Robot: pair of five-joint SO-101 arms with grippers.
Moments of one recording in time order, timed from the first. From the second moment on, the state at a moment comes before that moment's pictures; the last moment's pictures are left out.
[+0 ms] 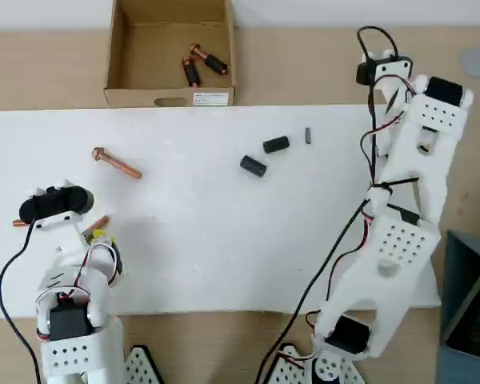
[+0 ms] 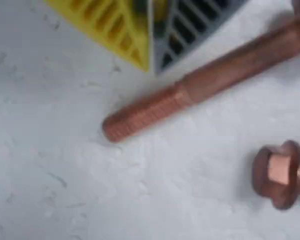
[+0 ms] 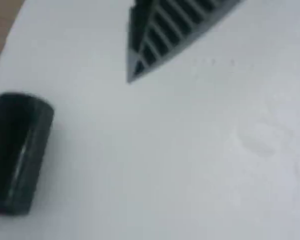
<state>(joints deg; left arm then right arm) -12.8 -104.1 94.9 60.7 -2.7 18.5 43.9 -45.8 89.8 26.6</state>
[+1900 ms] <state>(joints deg) -12.8 -104.1 94.9 60.7 -2.7 14.7 48.2 -68.4 101.1 27.2</state>
